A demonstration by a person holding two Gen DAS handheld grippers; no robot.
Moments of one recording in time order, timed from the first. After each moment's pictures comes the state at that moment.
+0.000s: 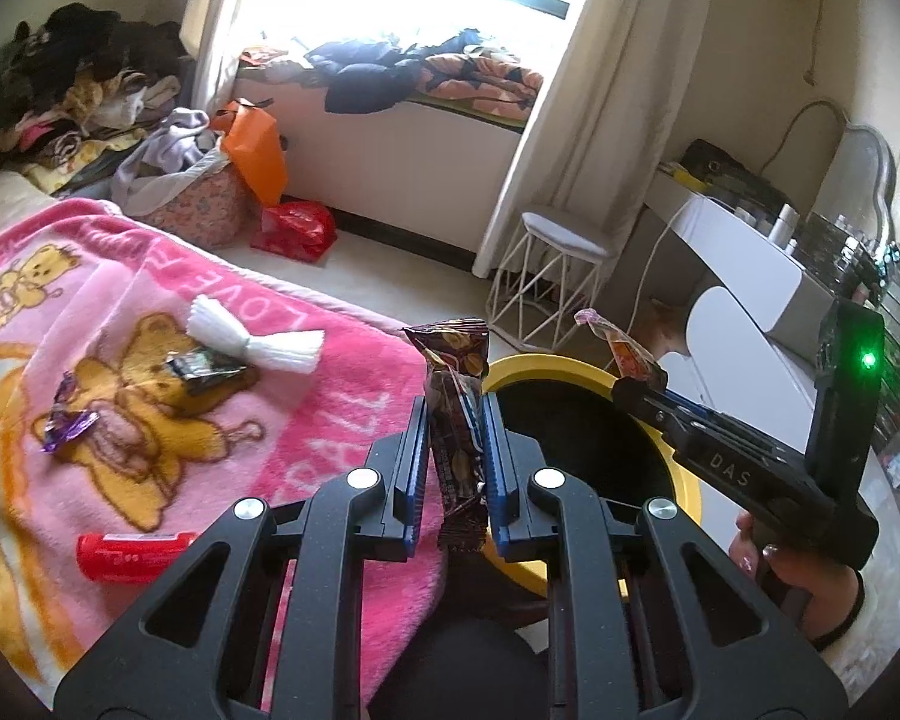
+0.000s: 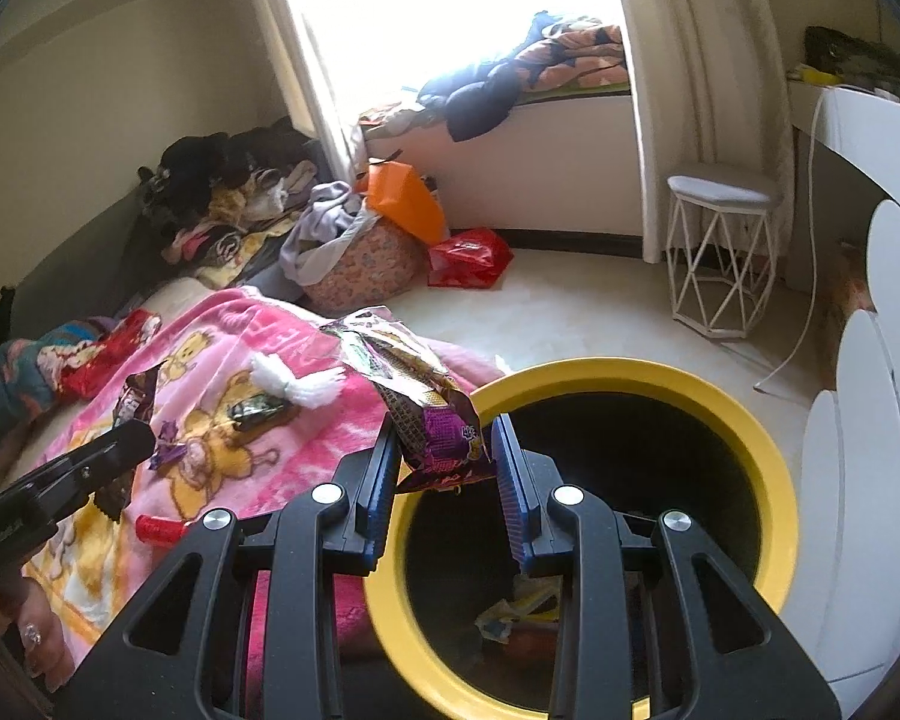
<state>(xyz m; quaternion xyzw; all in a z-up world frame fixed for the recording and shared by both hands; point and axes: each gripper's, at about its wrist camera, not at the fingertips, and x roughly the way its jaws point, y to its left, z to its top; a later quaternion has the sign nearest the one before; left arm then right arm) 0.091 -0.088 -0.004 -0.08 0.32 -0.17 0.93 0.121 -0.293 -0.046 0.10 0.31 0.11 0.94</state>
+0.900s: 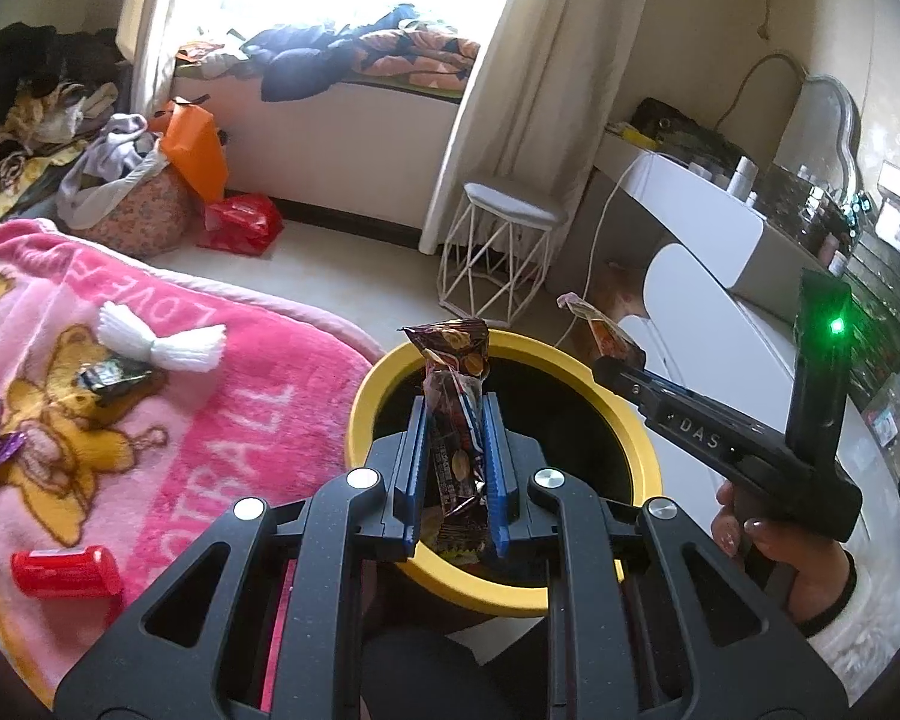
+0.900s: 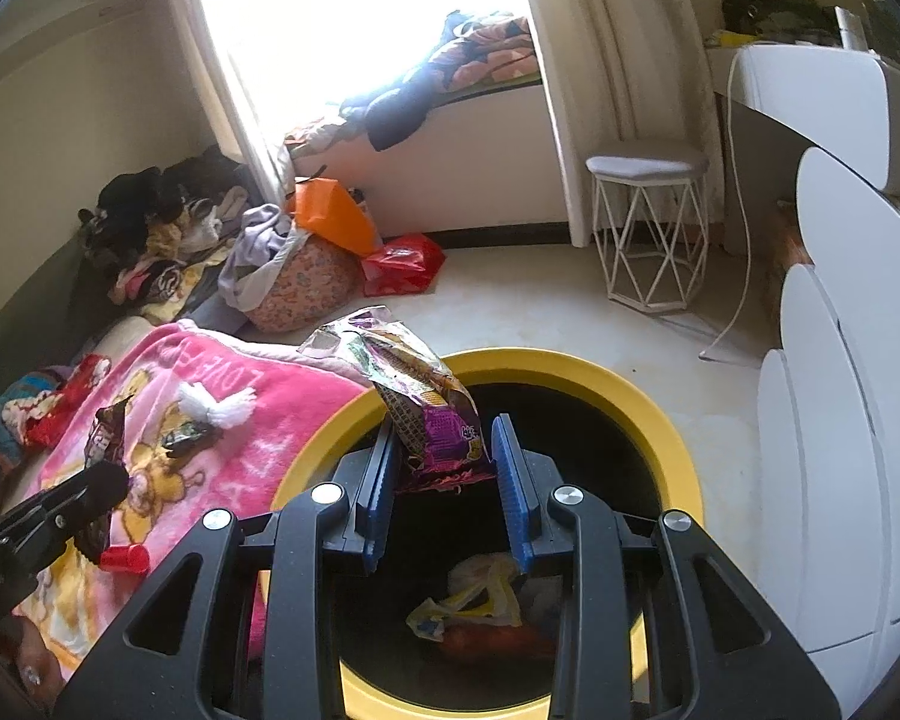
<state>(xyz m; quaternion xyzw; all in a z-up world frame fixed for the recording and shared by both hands) 0.102 -0.148 -0.016 -0.05 0.33 -0.23 0.91 0.119 -0.353 -0.064 0.14 0.32 0.03 0.94</state>
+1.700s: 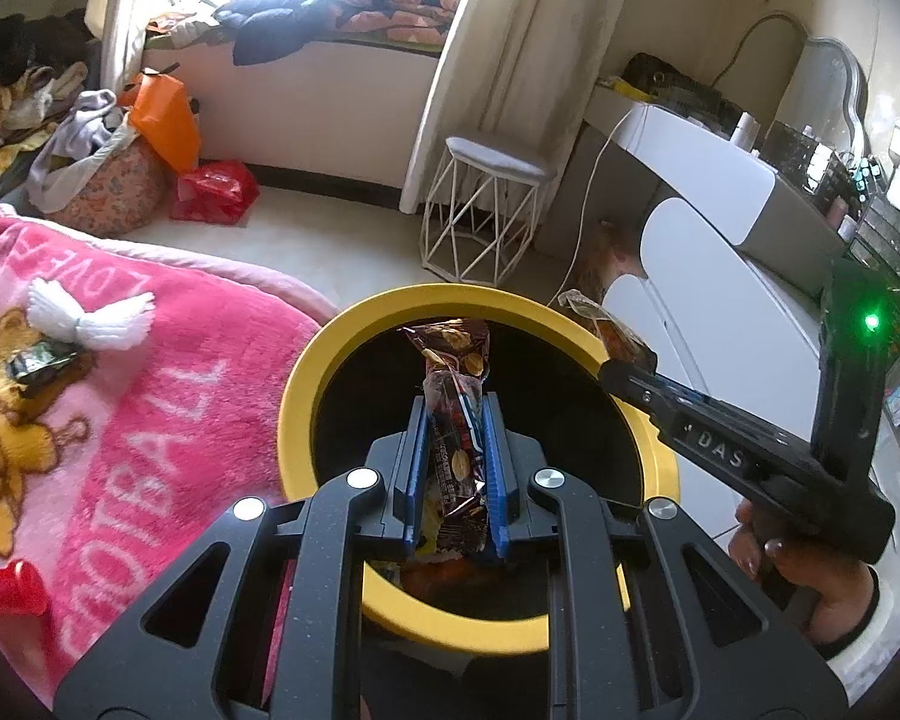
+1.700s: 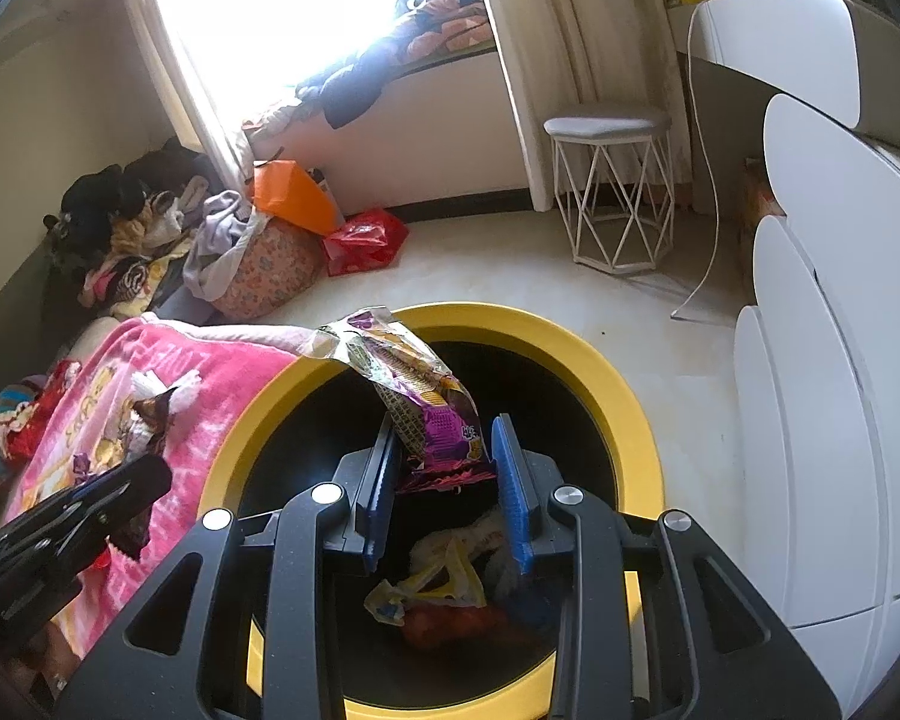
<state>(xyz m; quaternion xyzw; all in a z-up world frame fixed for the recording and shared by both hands) 0.136 -0.191 -0.058 -0.03 0.37 -0.24 0.89 0.122 -0.376 -0.094 0.16 0.35 0.00 0.92</state>
